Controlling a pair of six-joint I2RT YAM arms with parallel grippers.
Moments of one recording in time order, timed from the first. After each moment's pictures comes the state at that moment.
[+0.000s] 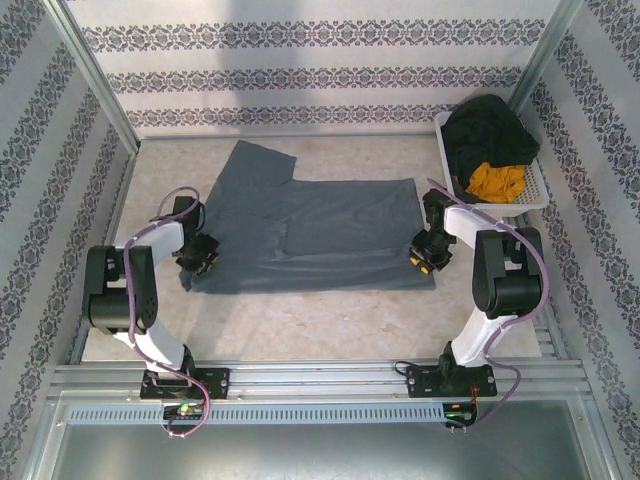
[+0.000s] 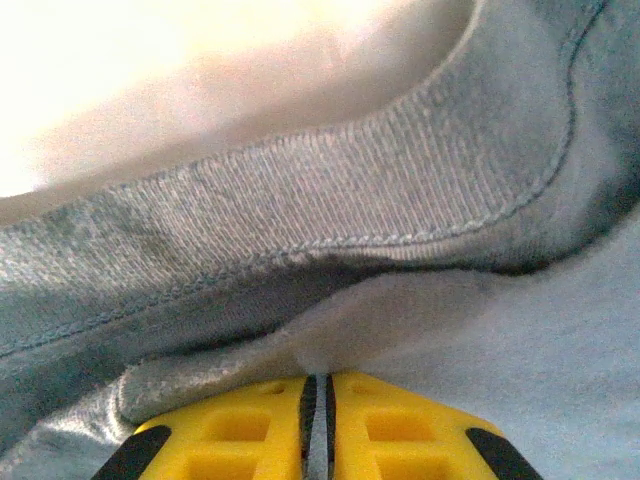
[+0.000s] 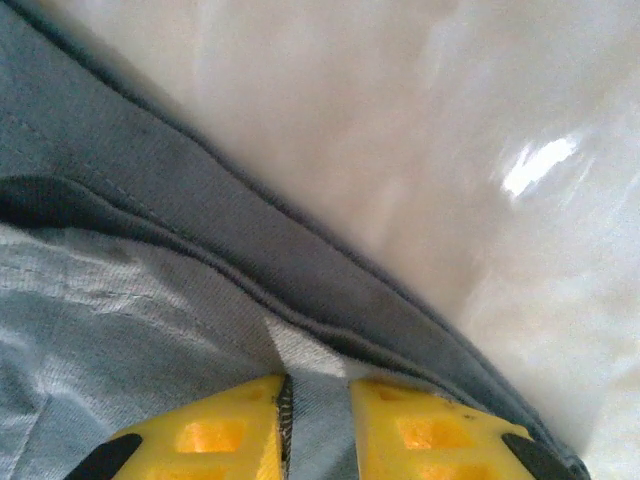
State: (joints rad) left arm 0.07 1.63 0.89 -0.63 0.09 -0.98; right arm 0.04 1.75 1.04 -0.85 -0.11 0.88
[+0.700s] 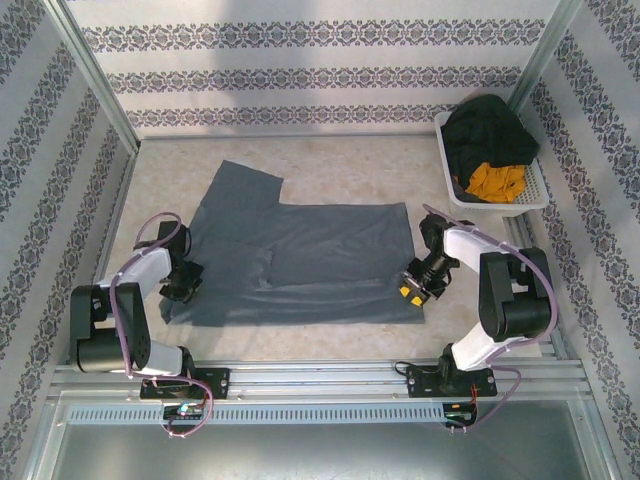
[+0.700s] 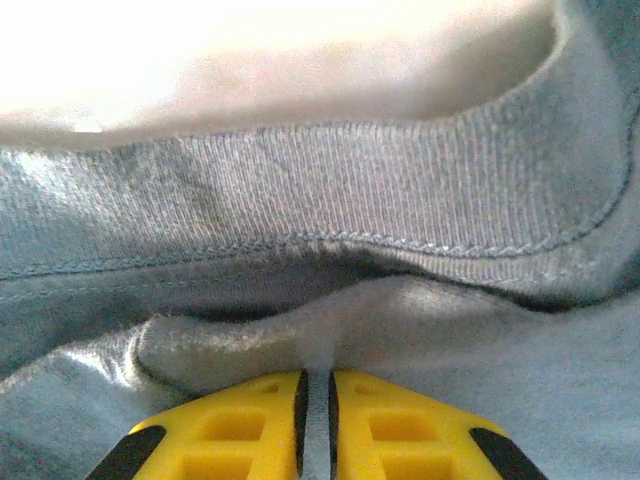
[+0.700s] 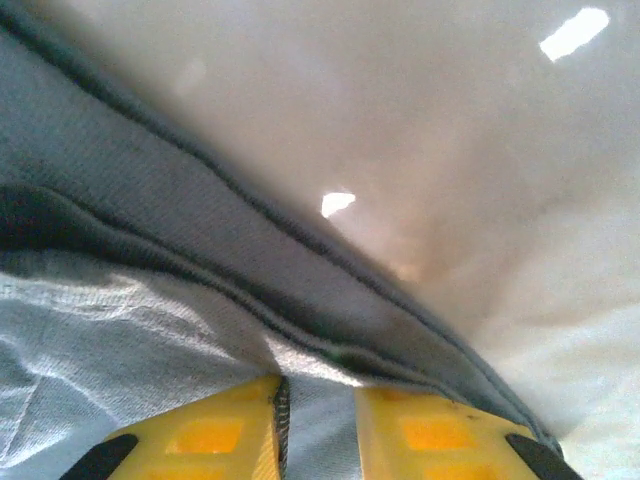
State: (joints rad) left arm 0.14 1.40 0.69 -0.76 -0.01 -1.07; right arm 0.08 1.59 0.82 -0.95 -0.31 0.83
